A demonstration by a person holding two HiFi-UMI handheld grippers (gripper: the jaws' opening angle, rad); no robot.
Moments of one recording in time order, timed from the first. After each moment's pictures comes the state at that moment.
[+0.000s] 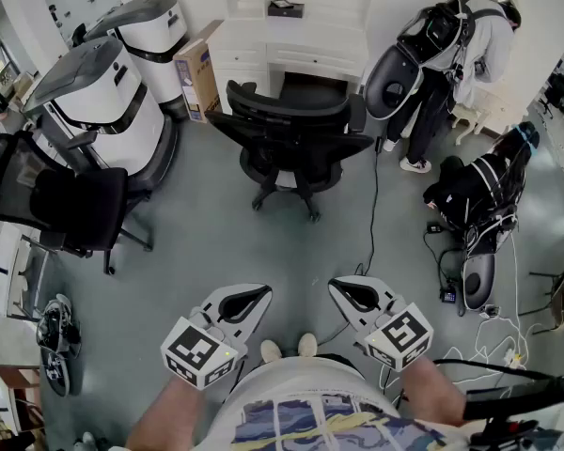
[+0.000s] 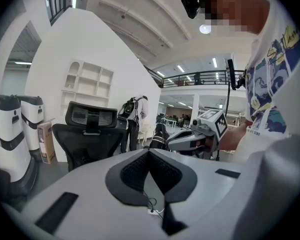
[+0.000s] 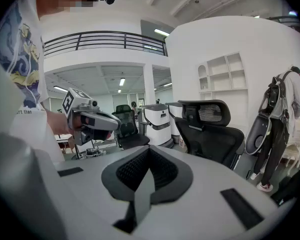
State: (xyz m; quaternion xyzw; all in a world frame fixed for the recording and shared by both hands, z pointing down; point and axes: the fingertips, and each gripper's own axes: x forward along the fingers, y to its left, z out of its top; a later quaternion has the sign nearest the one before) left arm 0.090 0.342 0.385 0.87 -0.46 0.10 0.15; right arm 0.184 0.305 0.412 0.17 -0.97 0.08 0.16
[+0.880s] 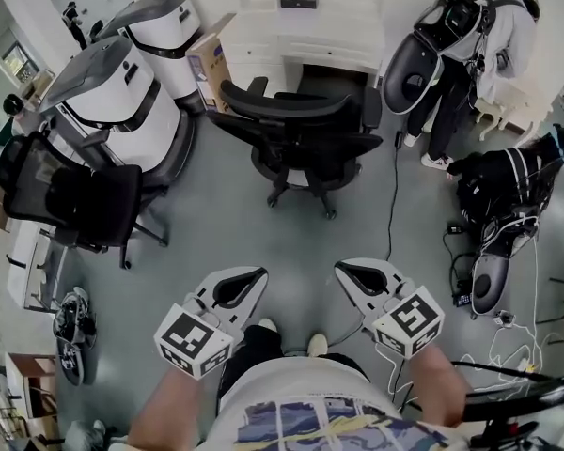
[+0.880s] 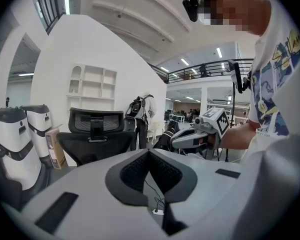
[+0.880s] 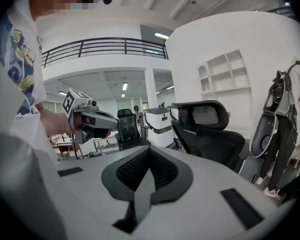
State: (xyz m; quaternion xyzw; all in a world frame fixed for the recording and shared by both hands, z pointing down) left arm 0.097 0.284 0.377 0.85 -0.50 0.13 0.13; right arm 0.201 0.240 0.412 0.15 -0.98 0.09 0.14
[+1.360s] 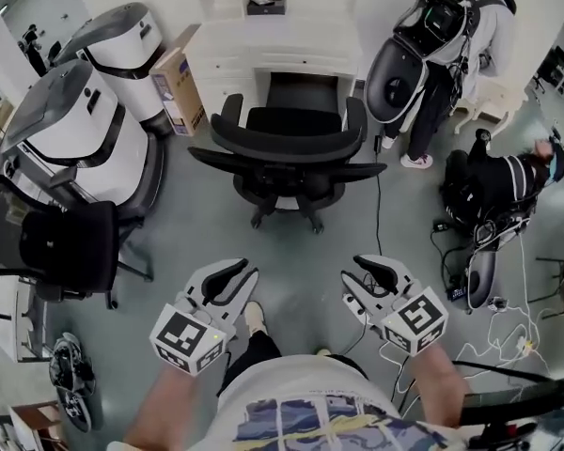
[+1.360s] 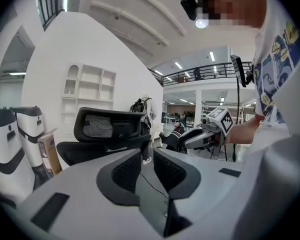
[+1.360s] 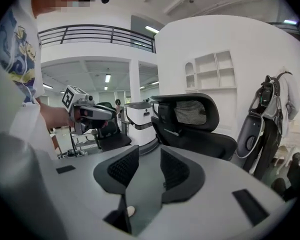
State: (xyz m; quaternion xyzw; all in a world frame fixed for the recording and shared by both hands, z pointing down) left arm -0.009 0.195 0.398 0.87 -0.46 0.12 0.10; right arm 0.154 0.163 0.439 0.25 -0.95 0.09 0.18
